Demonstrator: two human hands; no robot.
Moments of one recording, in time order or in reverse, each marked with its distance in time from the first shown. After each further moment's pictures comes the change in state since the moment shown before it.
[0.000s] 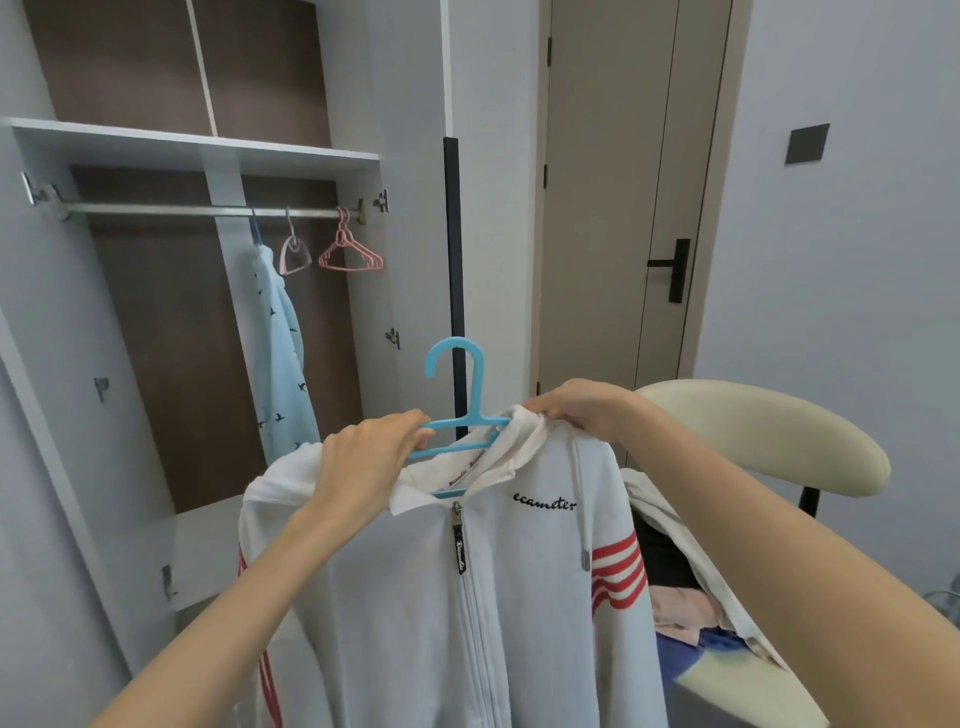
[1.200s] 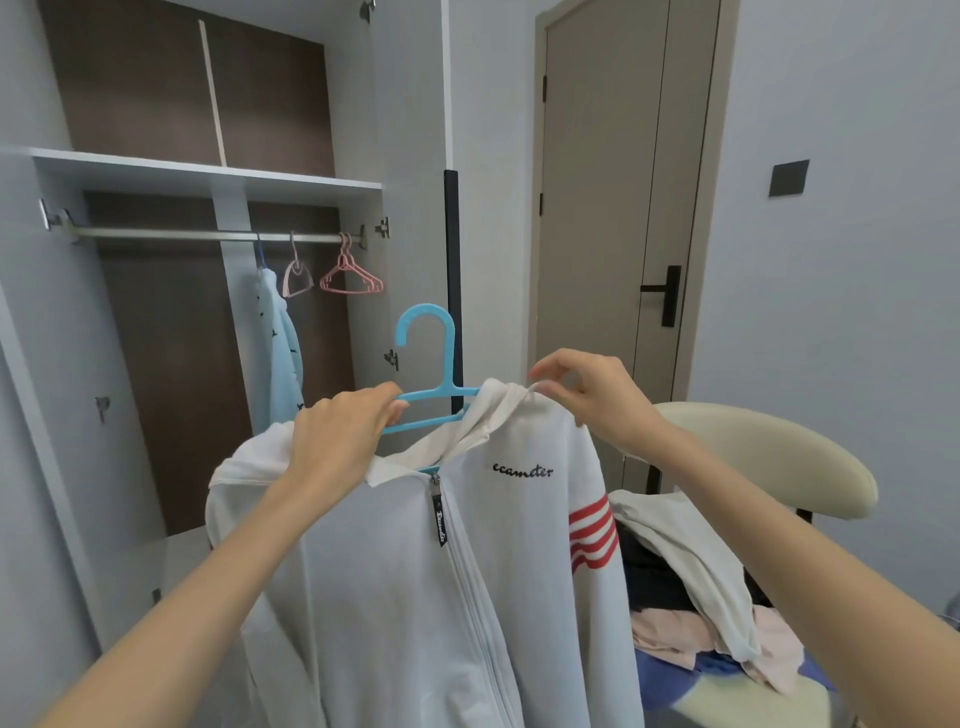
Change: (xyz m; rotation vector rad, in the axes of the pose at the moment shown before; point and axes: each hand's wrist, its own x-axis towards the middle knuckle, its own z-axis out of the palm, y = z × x) left_hand 0.021 -0.003 -0.049 0.131 0.043 -0.049; right_hand -0.047 0.000 -0.013 -0.480 0.481 -0.853
